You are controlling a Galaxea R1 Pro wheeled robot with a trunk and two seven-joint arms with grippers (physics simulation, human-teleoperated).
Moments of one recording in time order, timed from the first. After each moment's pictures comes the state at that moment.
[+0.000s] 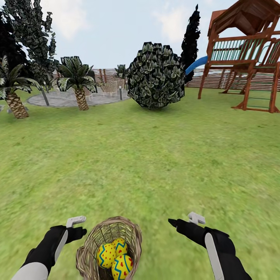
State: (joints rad) left arm -0.52 0.09 0.28 -0.67 -0.11 0.58 -0.10; right arm -0.24 0.13 -0.24 -1.38 -0.17 0.87 0.23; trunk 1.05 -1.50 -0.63
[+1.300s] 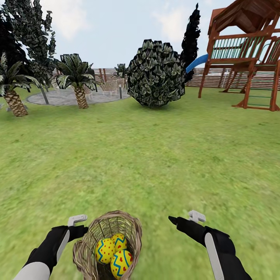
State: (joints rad) left arm -0.53 0.07 0.28 -0.66 -0.11 0.52 -0.09; right arm -0.24 0.13 -0.23 -1.39 -0.18 0.82 0.24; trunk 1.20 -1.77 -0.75
